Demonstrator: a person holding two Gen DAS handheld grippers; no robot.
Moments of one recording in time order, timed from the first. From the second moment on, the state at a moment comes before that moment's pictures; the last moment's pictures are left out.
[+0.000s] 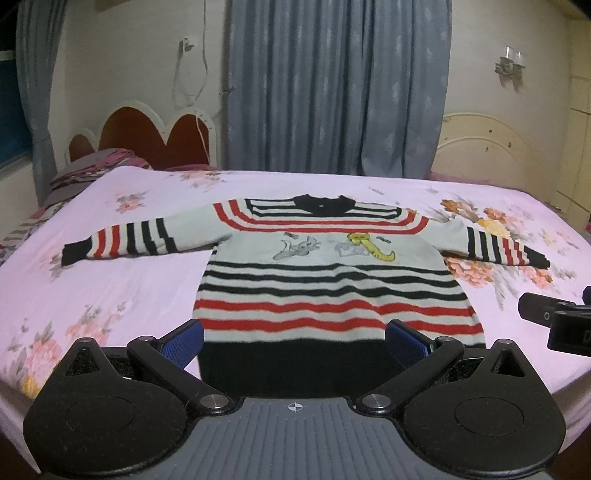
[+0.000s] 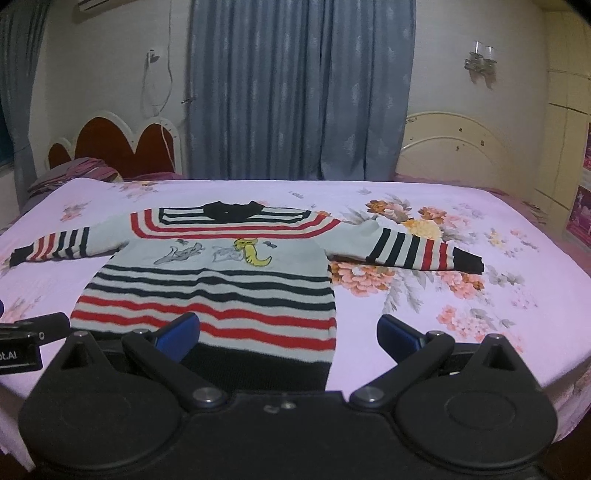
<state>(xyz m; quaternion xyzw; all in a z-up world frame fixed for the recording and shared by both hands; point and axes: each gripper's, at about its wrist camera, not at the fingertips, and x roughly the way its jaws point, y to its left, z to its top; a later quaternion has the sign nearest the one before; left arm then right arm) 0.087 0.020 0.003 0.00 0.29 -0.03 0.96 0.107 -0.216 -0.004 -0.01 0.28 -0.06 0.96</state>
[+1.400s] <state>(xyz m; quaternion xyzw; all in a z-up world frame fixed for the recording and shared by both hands) 0.347 -0.100 -0.041 -0.01 0.34 -0.09 0.94 0.304 -0.404 -0.042 0.05 0.26 -0.23 0.94</state>
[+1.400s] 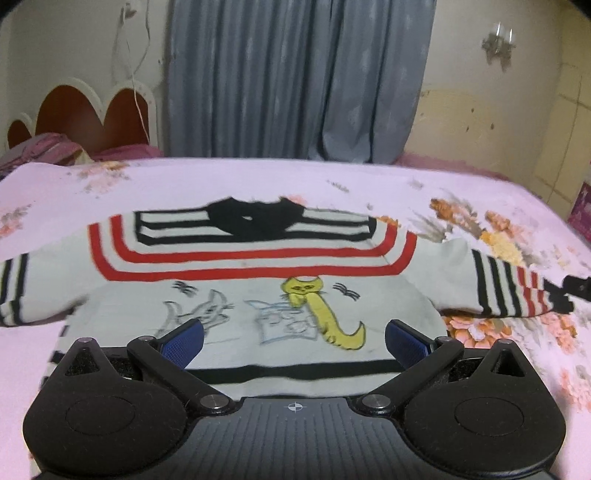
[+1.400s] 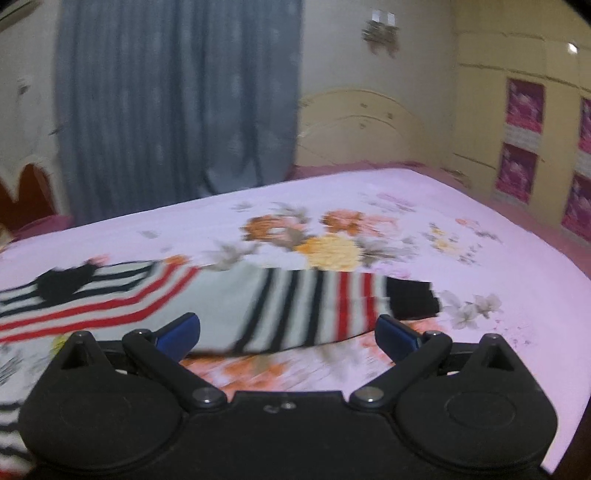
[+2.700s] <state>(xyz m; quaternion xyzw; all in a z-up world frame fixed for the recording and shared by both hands) 0.466 -0.074 -0.085 -0.03 0.39 -0.05 0.92 0.427 -0.484 -0.084 0.08 0.26 -0.18 0.94</state>
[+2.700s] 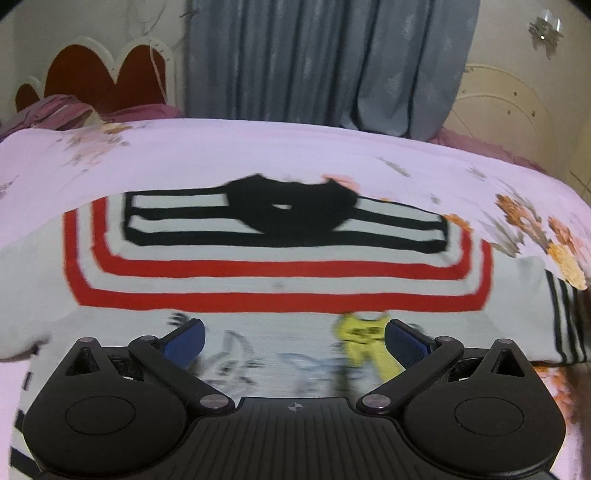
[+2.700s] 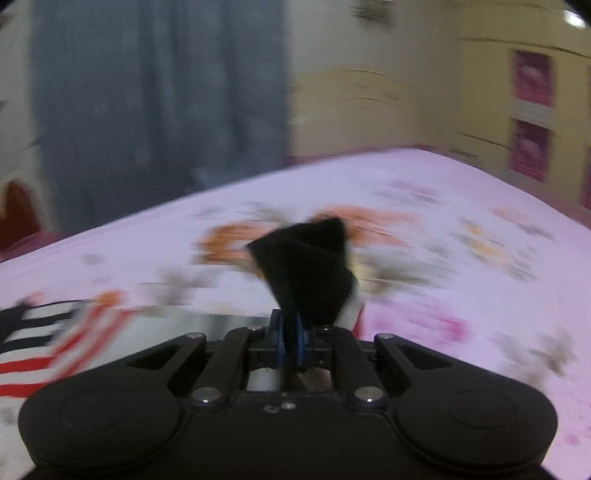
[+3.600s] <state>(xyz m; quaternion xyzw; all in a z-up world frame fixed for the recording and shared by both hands) 0.487 0.013 -0.113 -0.20 0.41 -0.13 0.88 0.479 -0.218 -0.111 0.00 0.33 0.11 0.94</state>
